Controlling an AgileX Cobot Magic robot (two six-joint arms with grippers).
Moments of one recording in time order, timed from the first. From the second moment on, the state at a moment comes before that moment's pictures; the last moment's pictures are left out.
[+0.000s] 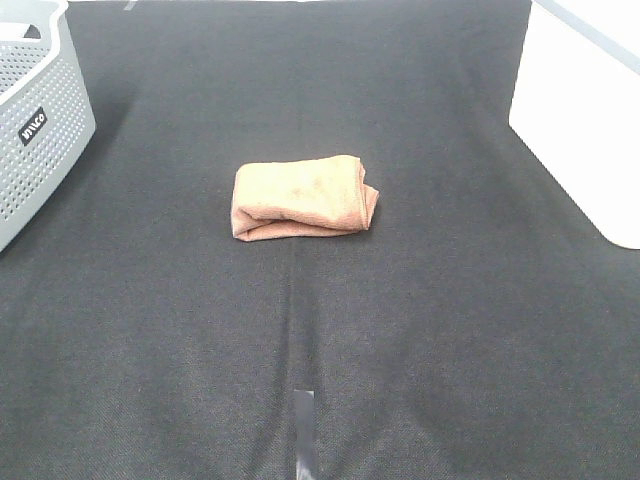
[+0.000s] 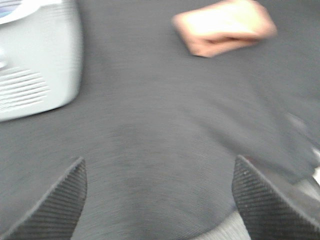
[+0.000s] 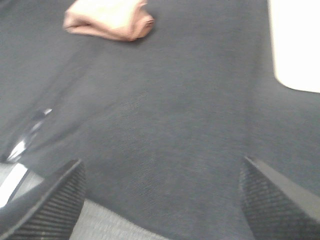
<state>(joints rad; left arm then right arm) -0.10 0.02 -0.50 -0.12 1.05 0.10 0.19 0.03 -0.51 0.14 1.08 -0.12</state>
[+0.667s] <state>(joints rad) -0.04 -0.01 -0.50 -0.12 1.05 0.10 0.06 -0.01 -0.51 0.15 1.07 -0.12</state>
